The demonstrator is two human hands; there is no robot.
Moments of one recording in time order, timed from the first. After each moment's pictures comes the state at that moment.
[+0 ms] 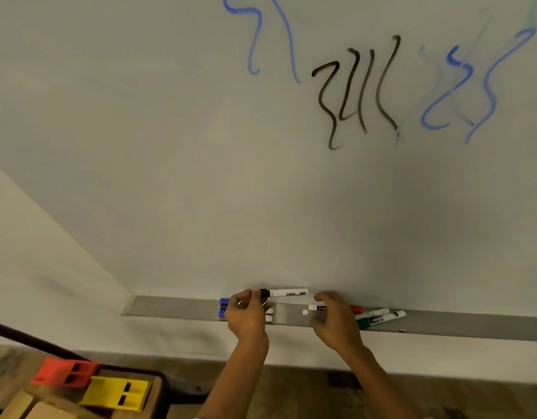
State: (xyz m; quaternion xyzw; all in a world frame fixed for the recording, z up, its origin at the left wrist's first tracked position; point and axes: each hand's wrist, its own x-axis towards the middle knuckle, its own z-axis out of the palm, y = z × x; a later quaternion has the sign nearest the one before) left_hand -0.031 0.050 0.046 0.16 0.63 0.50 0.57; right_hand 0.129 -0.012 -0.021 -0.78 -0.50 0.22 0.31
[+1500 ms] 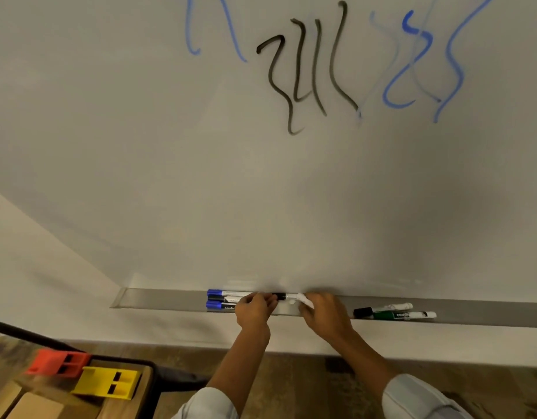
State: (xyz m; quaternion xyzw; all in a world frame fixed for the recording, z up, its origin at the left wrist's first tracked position) left_hand 0.007 0.048 0.000 0.15 0.65 0.40 0.63; right_hand 0.158 -0.013 -0.053 -0.75 -0.61 0.15 0.22
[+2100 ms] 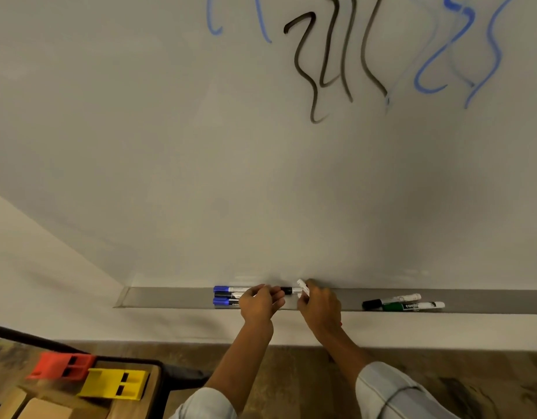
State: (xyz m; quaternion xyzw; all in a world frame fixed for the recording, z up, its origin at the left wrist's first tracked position) left_hand -0.012 0.056 0.006 0.18 0.64 0.36 0.65; right_hand 0.108 0.010 -0.062 -0.84 -0.47 0.13 0.23
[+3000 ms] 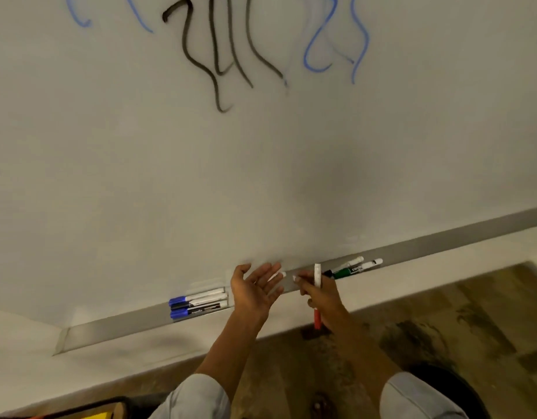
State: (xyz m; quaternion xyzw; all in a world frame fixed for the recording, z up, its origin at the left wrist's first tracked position) left_hand 0.033 0.035 0.022 0.15 0.45 0.26 0.84; right_hand 0.159 -0.055 -0.040 -0.68 -0.11 0.42 0.58
